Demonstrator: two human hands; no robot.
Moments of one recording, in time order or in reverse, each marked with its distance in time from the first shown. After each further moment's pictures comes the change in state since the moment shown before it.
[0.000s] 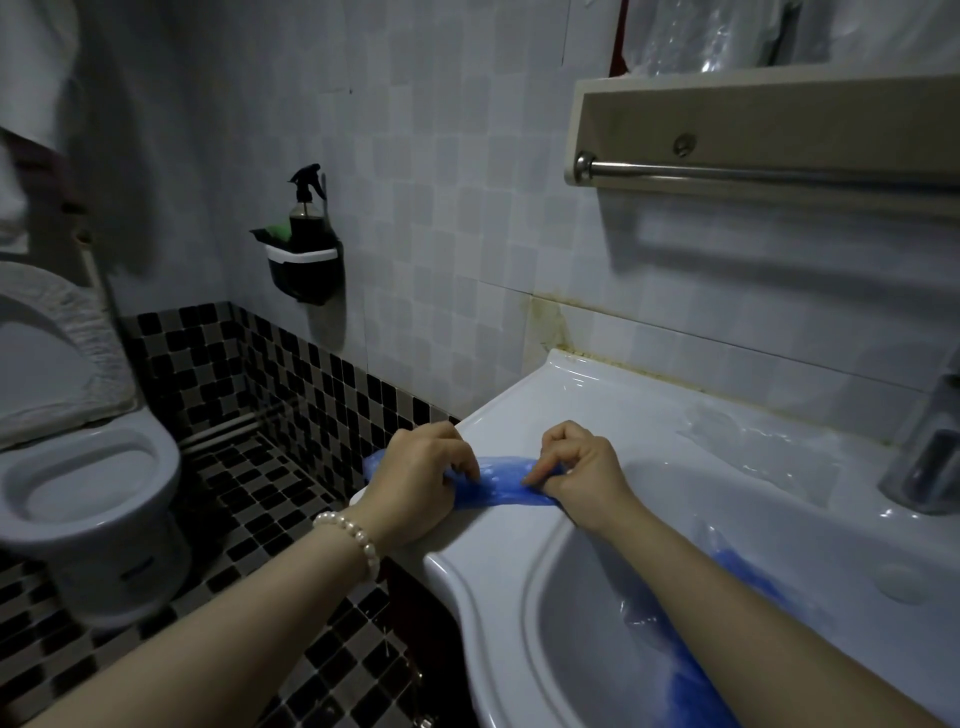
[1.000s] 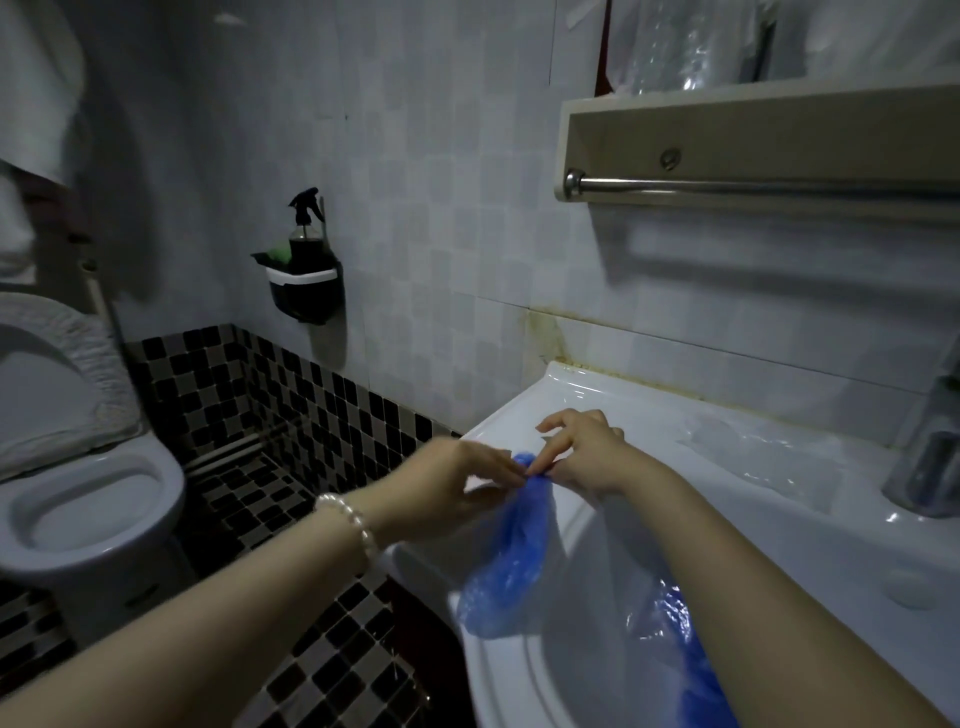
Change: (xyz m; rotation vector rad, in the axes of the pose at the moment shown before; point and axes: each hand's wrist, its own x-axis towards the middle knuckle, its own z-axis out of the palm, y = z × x) left_hand 0.016 0.032 -0.030 -0.080 -0.374 0.134; right_hand 0.042 0.004 -0.026 -0.499 -0.276 0.155
